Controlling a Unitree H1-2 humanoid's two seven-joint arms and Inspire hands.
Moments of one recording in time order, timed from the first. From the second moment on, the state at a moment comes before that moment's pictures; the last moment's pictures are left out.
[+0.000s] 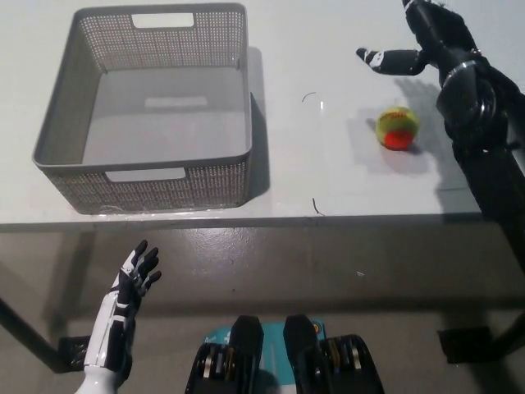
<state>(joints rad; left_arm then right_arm) 0.05 0.07 0.00 -0.08 -0.02 -0.20 -0.04 -1.06 -0.28 0.27 0.68 -0.66 0.27 0.18</state>
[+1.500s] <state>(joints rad) 0.05 0.07 0.00 -0.08 -0.02 -0.21 -0.04 -1.20 -0.22 0.30 1.34 -0.50 0.18 0.19</state>
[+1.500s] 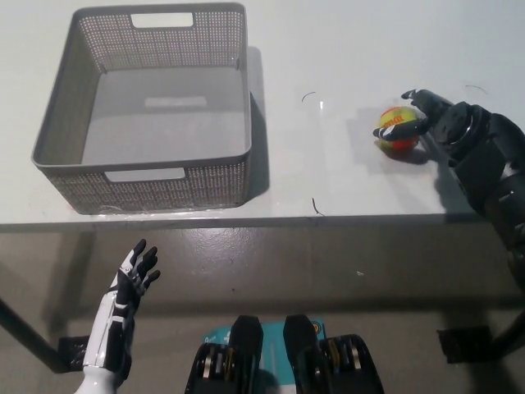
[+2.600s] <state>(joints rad) 0.02 0.07 0.01 -0.08 -0.01 -0.21 -0.04 -1.20 -0.22 0.34 1.39 -0.46 0.14 0.08</state>
